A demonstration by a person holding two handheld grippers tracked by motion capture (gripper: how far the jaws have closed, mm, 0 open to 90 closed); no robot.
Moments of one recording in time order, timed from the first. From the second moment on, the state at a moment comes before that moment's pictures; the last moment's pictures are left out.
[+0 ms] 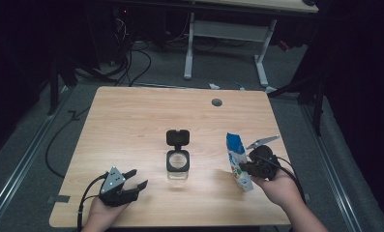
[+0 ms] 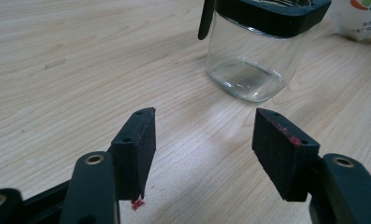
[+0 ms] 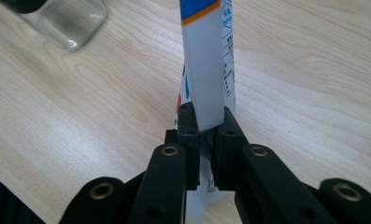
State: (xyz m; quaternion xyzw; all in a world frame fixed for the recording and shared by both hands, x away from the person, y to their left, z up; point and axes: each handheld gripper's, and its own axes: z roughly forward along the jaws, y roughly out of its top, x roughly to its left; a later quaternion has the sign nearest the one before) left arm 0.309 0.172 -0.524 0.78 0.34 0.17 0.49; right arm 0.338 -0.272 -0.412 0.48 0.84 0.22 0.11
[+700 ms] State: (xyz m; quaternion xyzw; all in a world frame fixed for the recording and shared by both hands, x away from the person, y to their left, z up) left arm 0.309 0.174 -0.525 0.78 0.34 0.15 0.50; right arm 0.360 -0.265 -0.403 0.49 0.86 0.13 0.05
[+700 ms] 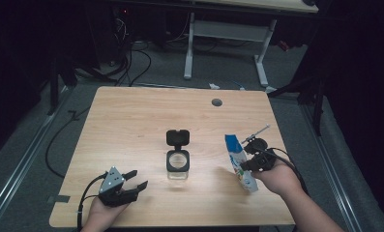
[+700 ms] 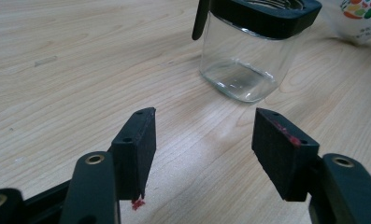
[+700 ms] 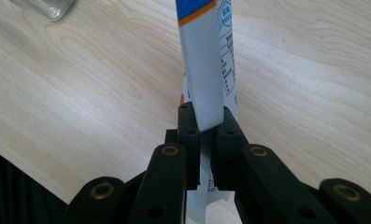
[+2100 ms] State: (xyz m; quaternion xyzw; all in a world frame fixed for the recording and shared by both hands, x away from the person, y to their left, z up) left arm 0.280 0.111 -0.521 0.79 0.24 0.12 0.54; right arm 0.349 -0.226 -0.375 0.47 0.88 0.12 -0.03
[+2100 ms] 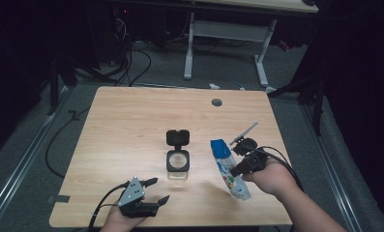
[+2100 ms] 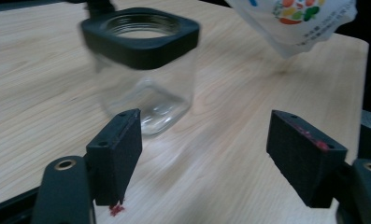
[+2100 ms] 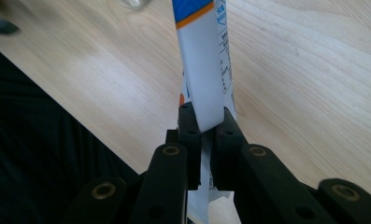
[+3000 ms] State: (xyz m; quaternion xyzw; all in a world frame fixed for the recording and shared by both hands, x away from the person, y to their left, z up) left arm 0.283 0.019 -0.518 0.79 0.19 0.11 0.57; right arm 0.343 -0.200 -0.361 0.44 0.89 0.12 -0.04
